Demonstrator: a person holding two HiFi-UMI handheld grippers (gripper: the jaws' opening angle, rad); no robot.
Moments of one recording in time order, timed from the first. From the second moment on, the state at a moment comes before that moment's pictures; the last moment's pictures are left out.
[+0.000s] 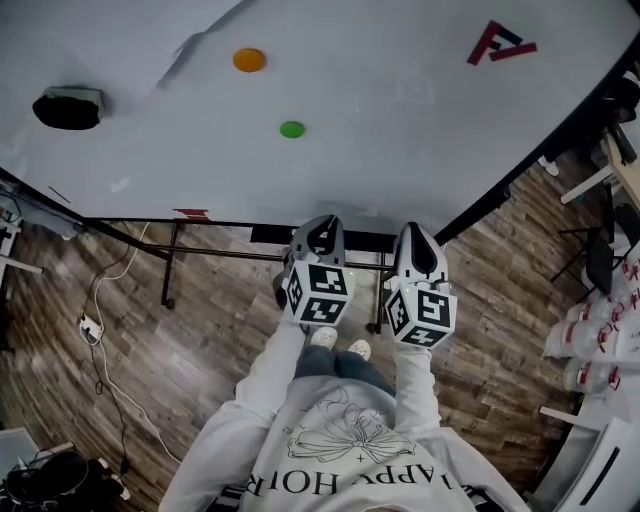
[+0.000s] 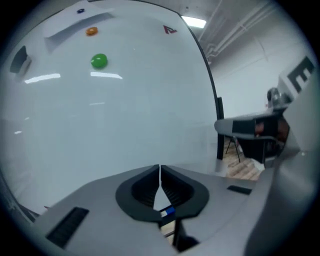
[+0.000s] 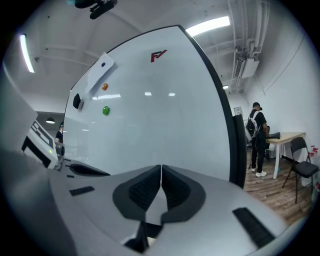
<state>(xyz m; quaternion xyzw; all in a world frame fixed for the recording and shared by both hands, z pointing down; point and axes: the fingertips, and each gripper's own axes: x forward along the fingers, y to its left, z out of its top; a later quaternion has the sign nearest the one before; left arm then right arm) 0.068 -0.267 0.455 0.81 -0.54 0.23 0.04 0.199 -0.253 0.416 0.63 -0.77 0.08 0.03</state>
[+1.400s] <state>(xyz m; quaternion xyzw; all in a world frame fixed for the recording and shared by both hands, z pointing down) 0.020 -0.238 0.364 0.78 -0.62 0.09 0.06 0.178 -0.242 0.369 0.60 -0.80 0.04 0.01</state>
